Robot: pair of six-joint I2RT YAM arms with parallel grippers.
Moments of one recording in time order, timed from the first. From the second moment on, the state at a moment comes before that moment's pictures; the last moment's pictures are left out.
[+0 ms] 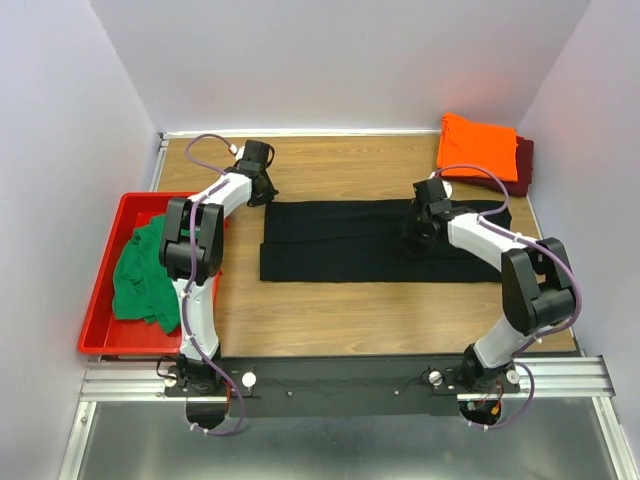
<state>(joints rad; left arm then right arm) -0.21 2.08 1.51 -0.36 -0.12 -0.61 0.31 1.64 0.97 -0.29 0.18 0.53</state>
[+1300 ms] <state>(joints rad) -0.21 2.08 1.51 -0.35 -0.10 -0.59 0.44 1.83 1.13 -0.28 0.41 0.55</state>
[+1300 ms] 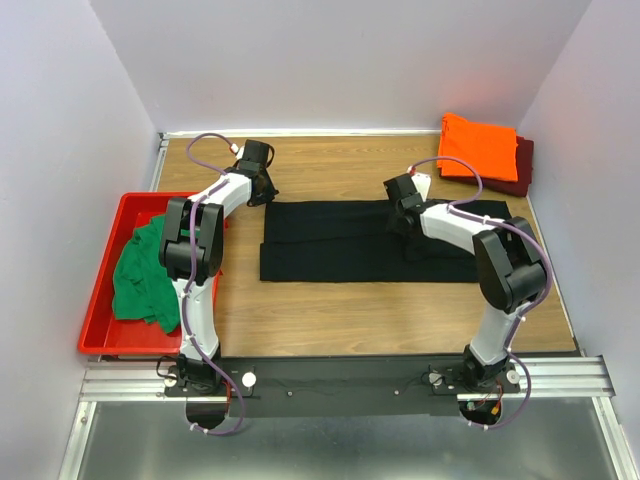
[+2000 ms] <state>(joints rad) -0.21 2.08 1.51 -0.35 -0.10 -0.59 0.44 1.86 1.16 -0.28 0.40 0.59</state>
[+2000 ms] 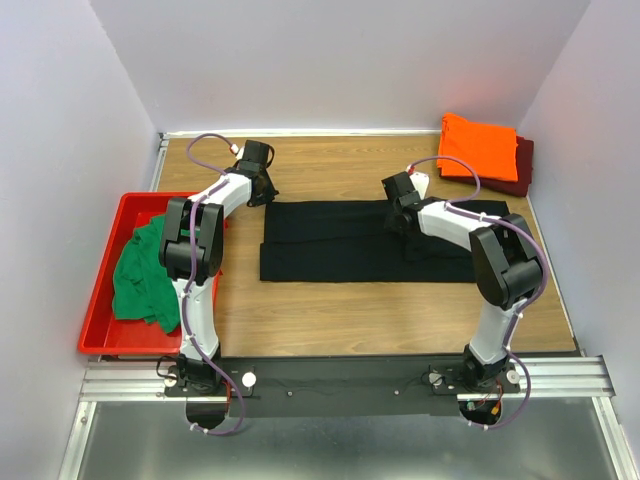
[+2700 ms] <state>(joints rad) -0.21 2.08 1.51 -0.34 -0.09 -0.59 0.44 1.87 1.15 -0.28 0.33 0.62</state>
